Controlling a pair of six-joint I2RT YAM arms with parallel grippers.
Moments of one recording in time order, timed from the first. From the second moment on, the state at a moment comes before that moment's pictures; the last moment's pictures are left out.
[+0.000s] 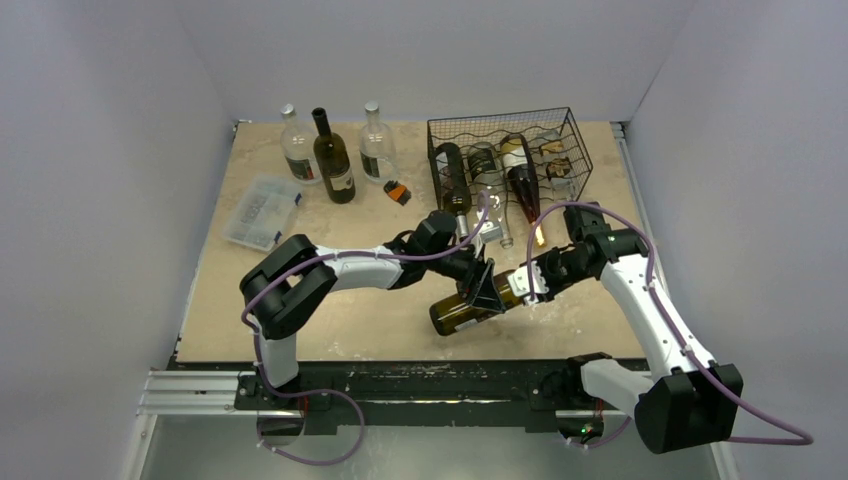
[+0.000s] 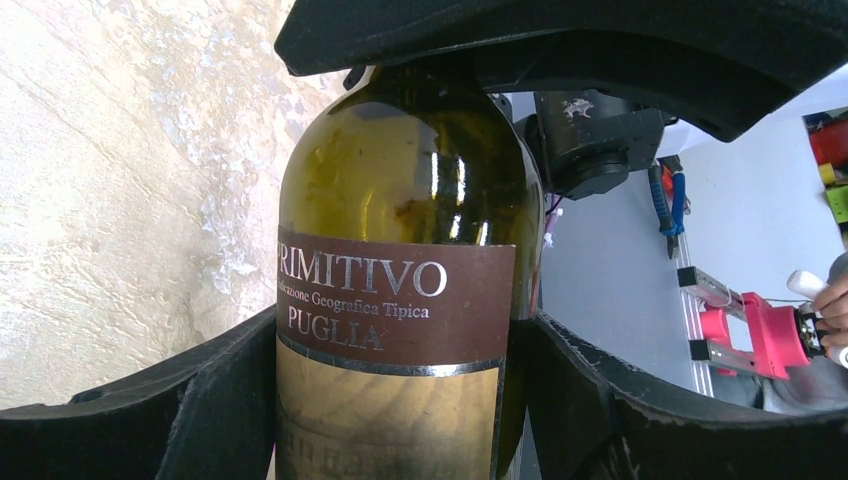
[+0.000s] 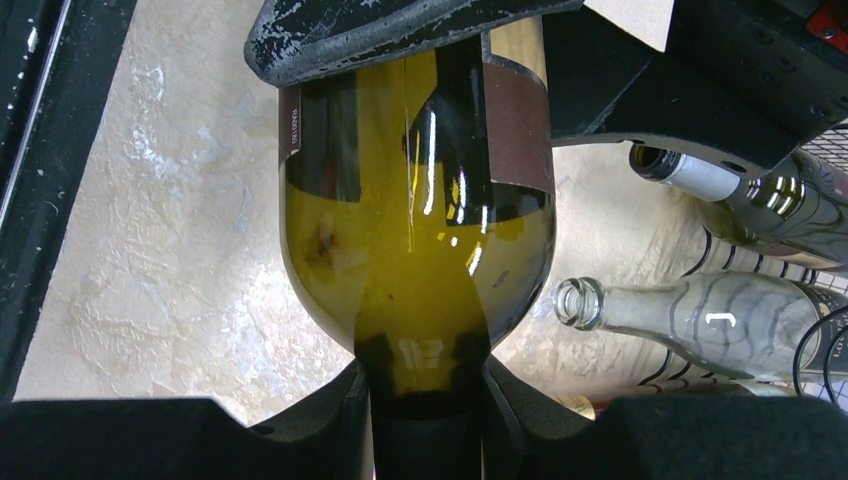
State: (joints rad) left arm -0.91 1.86 1.06 0.40 0.83 -0.46; right arm 0.17 1.09 0.93 -1.15 -0.54 -1.83
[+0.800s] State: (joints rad) left arm -0.91 1.87 0.97 0.48 0.71 -0.46; right arm 0.17 1.05 0.94 -1.08 -0.64 -1.66
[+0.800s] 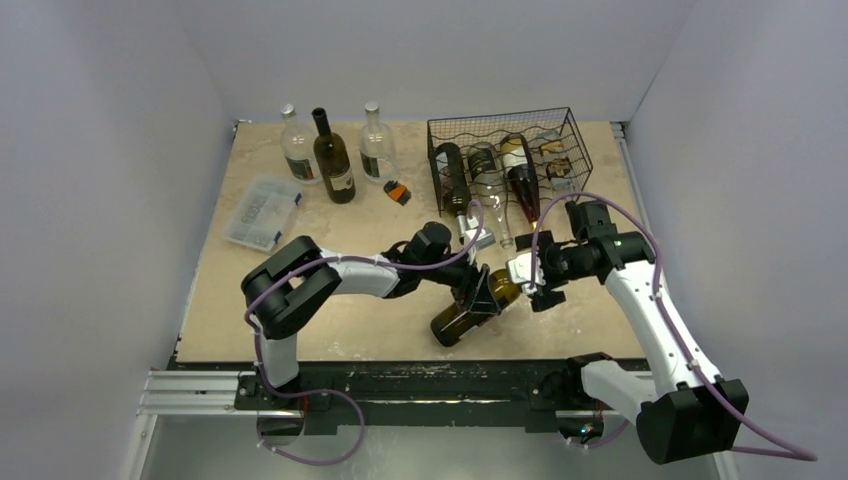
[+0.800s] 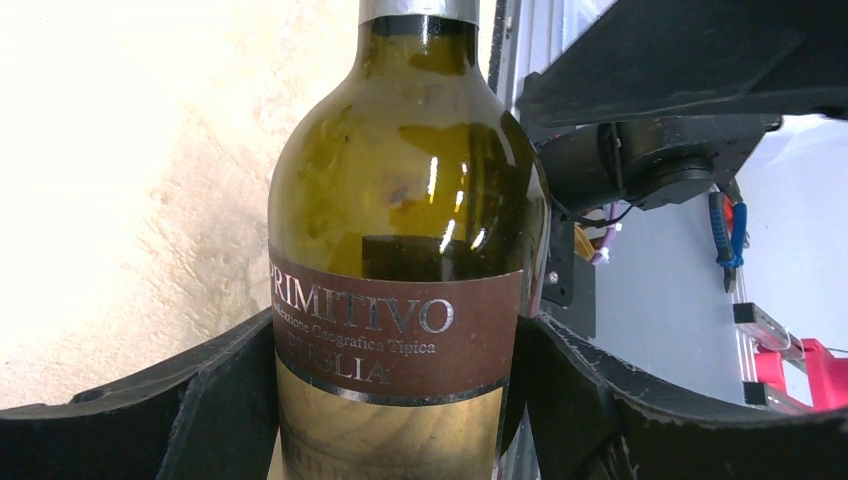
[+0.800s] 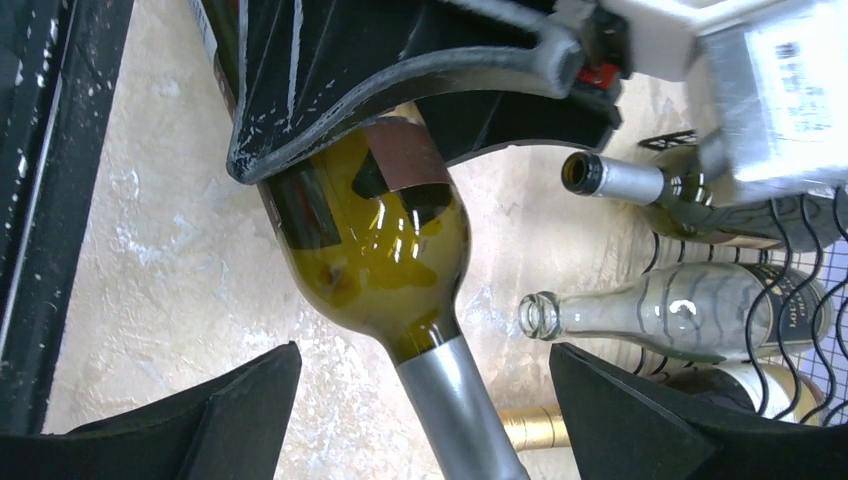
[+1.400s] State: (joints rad) left arm -0.91 1.69 0.79 0.57 0.56 -0.46; right arm 0.14 0.97 1.10 -1.04 -0.98 -1.04
